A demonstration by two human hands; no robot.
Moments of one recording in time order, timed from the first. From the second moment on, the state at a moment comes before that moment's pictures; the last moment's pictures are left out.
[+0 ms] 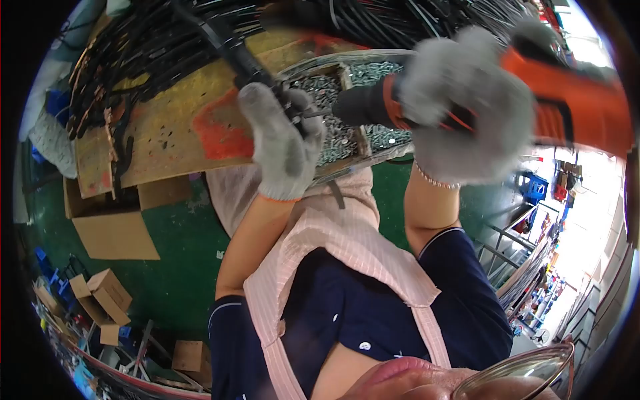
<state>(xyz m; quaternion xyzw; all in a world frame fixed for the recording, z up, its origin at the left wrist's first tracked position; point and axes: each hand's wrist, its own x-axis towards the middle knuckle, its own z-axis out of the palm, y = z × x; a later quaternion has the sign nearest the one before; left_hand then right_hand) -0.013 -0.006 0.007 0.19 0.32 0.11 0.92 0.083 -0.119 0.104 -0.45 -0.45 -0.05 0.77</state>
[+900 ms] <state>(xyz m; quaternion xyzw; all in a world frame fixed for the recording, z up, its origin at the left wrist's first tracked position) -0.012 -0.003 0.001 0.26 0.20 0.15 0.93 0.108 -0.226 0.048 -0.43 -0.03 -0.34 0.84</state>
